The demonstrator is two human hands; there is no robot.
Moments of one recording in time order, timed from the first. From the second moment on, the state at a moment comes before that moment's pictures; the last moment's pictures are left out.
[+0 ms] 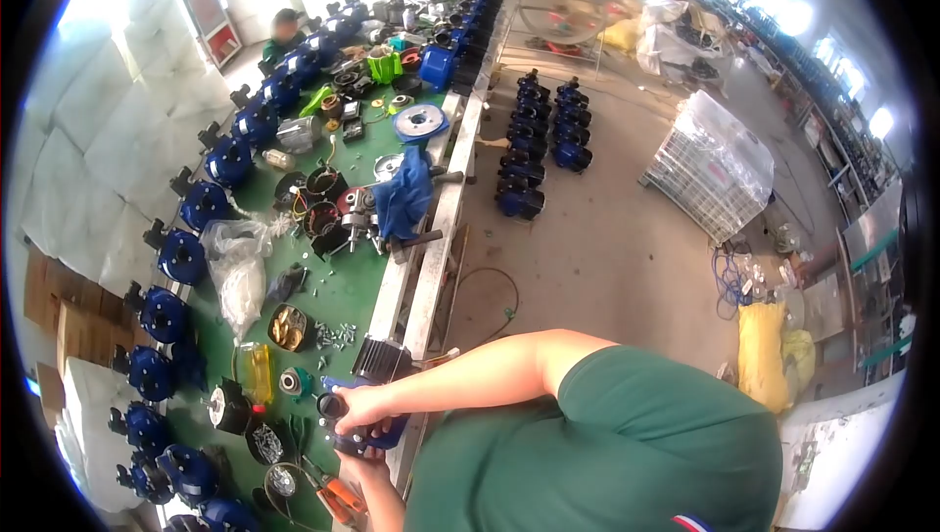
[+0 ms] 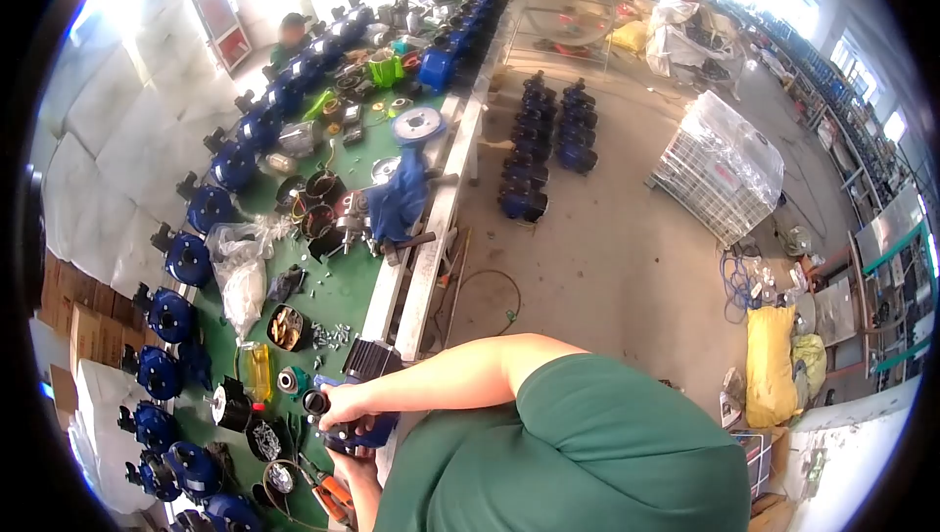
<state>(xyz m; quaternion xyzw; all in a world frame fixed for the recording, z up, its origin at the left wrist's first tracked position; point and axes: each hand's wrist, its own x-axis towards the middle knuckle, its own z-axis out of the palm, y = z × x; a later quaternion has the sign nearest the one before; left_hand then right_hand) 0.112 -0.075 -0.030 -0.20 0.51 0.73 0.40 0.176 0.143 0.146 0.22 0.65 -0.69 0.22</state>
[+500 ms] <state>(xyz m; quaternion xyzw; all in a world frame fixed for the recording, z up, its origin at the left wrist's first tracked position) 0.194 0.037 0.053 -0.09 0.42 0.83 0.36 0.294 0.233 0.164 0.22 0.51 -0.83 0.10</state>
